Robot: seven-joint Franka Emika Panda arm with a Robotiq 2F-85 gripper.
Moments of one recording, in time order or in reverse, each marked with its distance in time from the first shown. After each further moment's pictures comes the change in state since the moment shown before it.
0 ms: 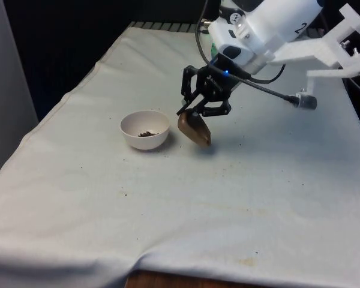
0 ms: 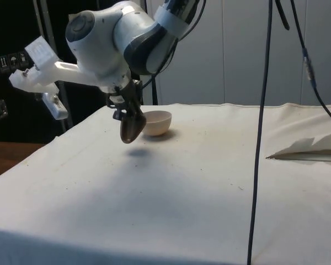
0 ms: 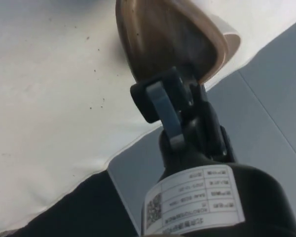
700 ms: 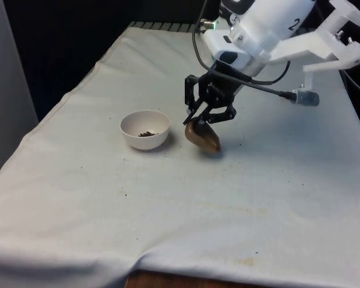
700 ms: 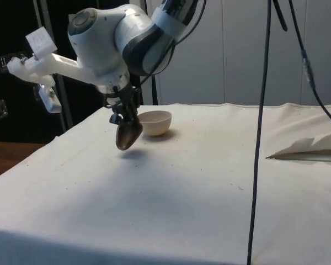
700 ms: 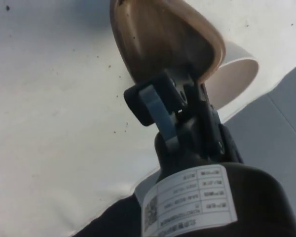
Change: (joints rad) arm -0.003 0.012 -0.024 0.002 0.101 0.112 -0.078
